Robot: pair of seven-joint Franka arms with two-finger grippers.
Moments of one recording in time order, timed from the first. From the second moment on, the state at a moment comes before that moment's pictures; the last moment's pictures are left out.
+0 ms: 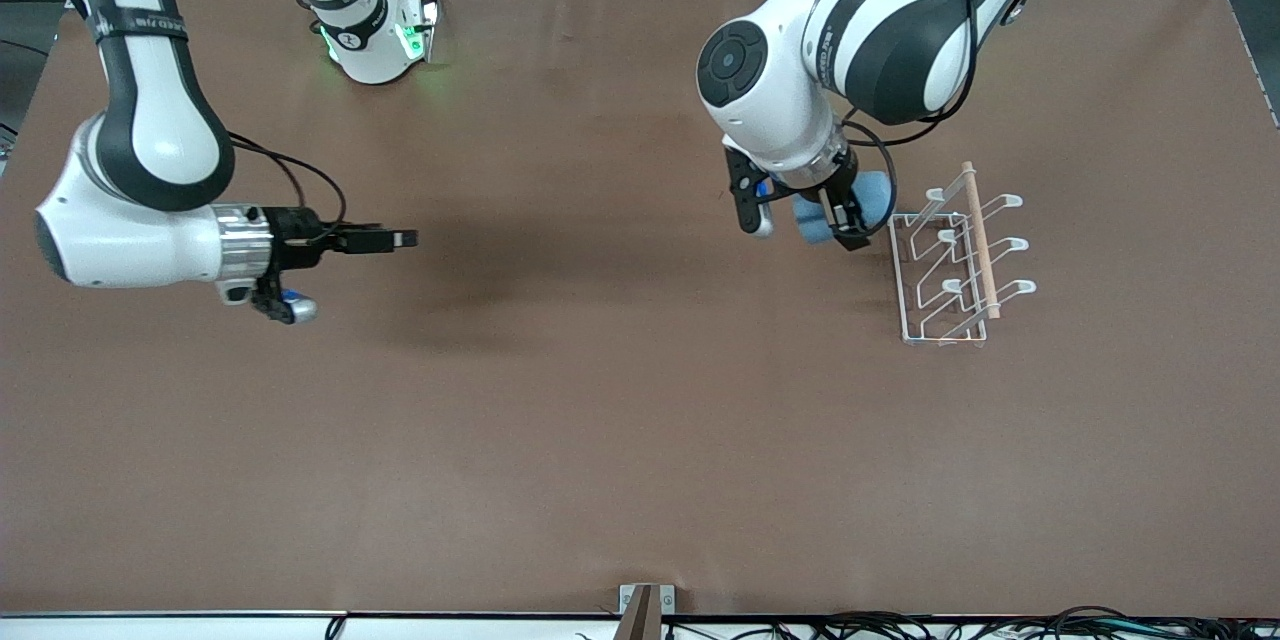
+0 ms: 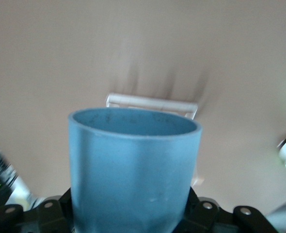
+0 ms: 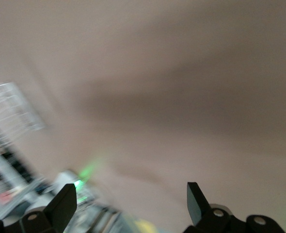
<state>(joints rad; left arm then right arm) -0.23 0.36 -0.55 -1.56 0.65 1.38 0.63 0.11 0.23 -0.08 -1.86 0.56 1.69 0.06</state>
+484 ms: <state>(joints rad) -0.20 0.38 -0.54 -1.76 0.99 1.31 0.64 0.05 0.14 -0.11 -1.80 0.04 1.87 0.07</state>
